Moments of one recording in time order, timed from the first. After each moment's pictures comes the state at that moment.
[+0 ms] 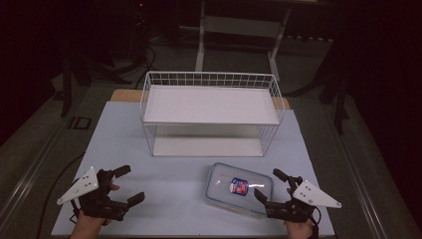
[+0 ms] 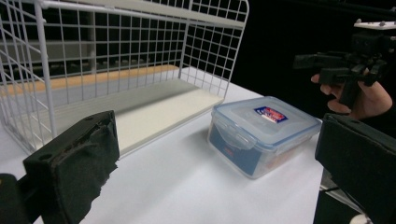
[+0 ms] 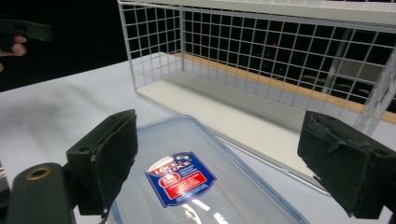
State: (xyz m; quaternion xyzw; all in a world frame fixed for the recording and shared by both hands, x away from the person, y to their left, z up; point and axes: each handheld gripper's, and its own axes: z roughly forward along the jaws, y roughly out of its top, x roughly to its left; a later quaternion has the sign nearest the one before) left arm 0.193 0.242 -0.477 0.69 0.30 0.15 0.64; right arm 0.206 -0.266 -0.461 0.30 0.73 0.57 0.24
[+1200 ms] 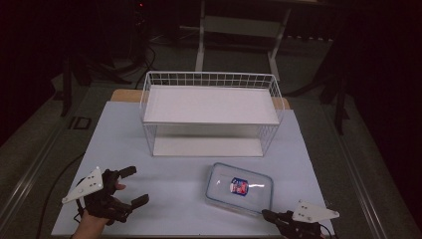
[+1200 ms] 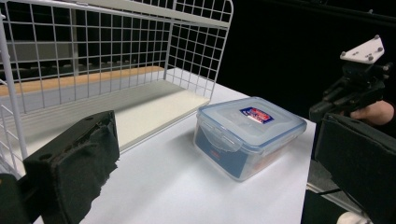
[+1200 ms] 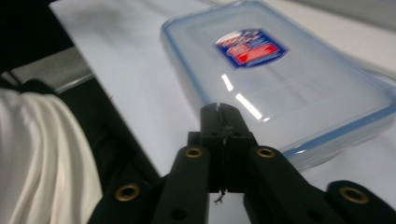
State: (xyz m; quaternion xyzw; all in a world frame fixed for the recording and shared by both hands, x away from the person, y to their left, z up) left arm 0.197 0.233 -0.479 0.69 0.28 0.13 0.65; right arm 0.171 -0.287 -0.487 0.27 0.83 0.47 0.11
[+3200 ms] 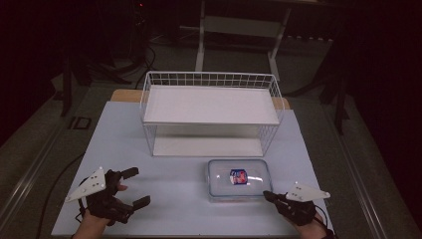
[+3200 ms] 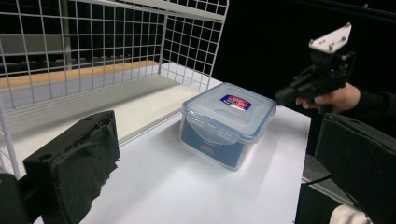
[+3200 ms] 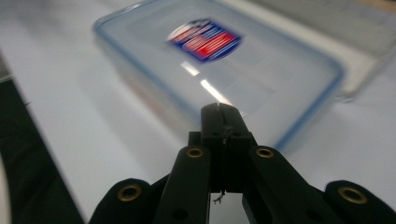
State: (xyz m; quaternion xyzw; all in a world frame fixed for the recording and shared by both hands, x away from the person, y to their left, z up) left arm 0.198 0.230 -0.480 0.70 0.28 0.12 0.64; right arm 0.219 -0.288 -0.483 0.30 0.84 0.43 0.17
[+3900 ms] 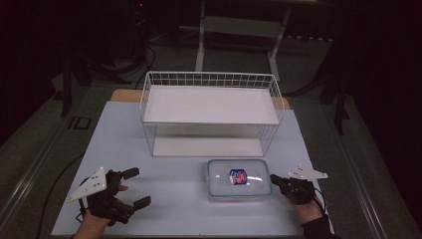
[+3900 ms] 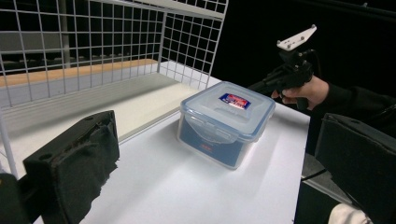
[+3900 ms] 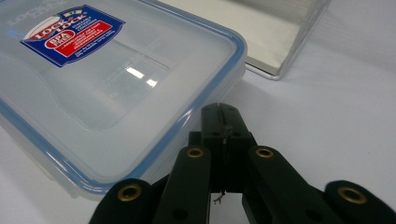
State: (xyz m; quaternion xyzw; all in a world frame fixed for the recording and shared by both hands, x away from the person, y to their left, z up) left arm 0.198 0.229 -0.482 0.70 0.28 0.11 0.64; right arm 0.268 -0.302 -0.502 0.38 0.81 0.39 0.19
